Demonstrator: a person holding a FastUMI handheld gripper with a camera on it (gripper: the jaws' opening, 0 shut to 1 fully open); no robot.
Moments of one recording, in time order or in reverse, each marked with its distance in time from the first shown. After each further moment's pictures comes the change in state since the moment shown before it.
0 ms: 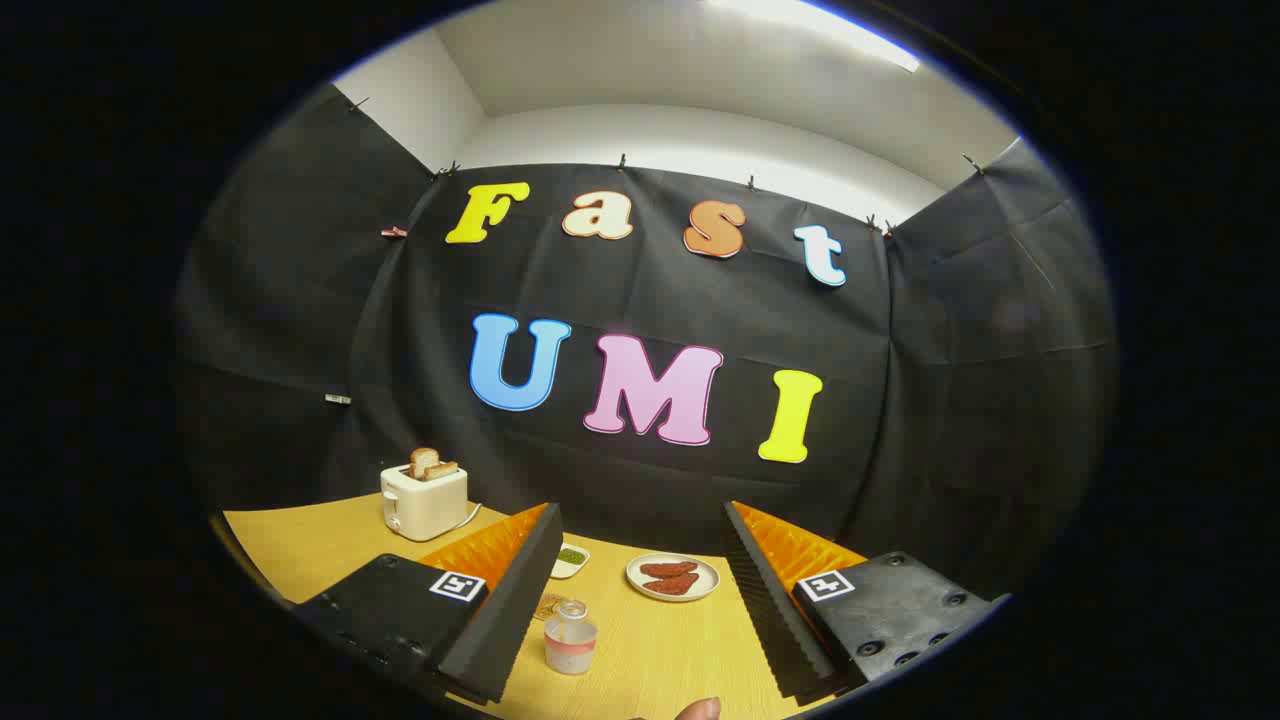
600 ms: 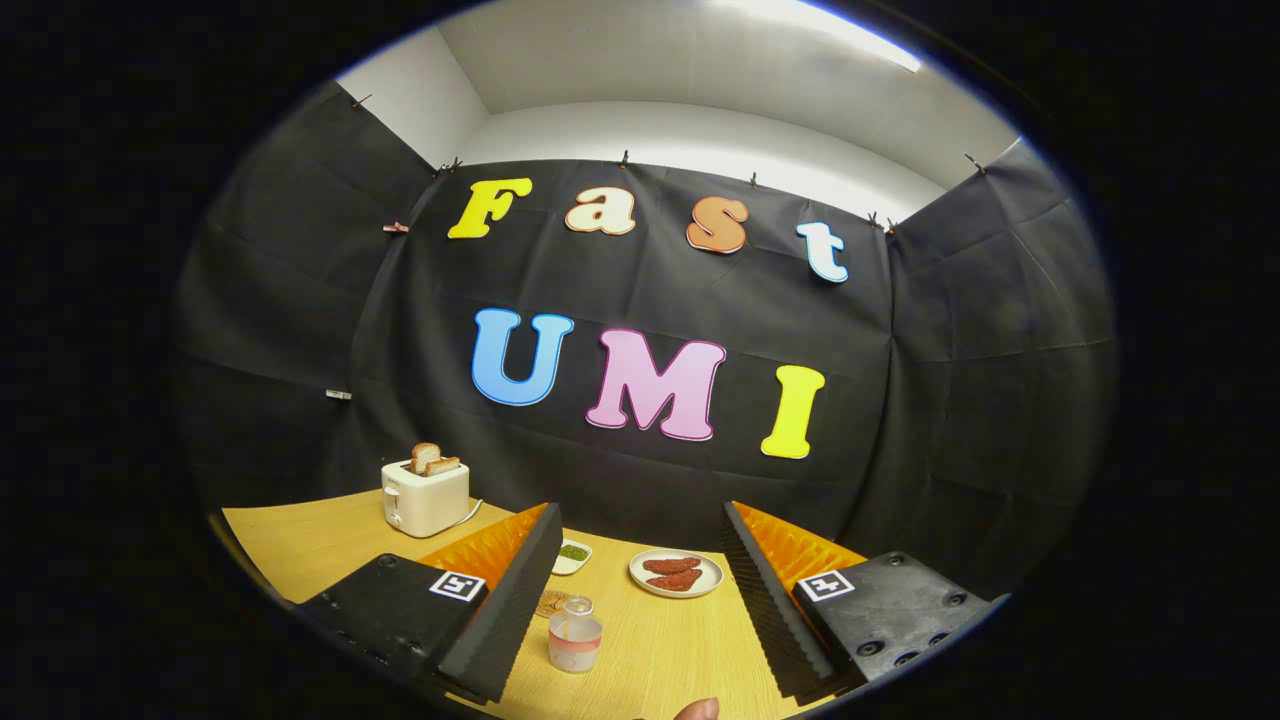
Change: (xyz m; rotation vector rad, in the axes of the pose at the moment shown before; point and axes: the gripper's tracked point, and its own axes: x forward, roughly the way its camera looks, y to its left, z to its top) arm 0.002 0.009 -0.007 0.005 0.004 0.000
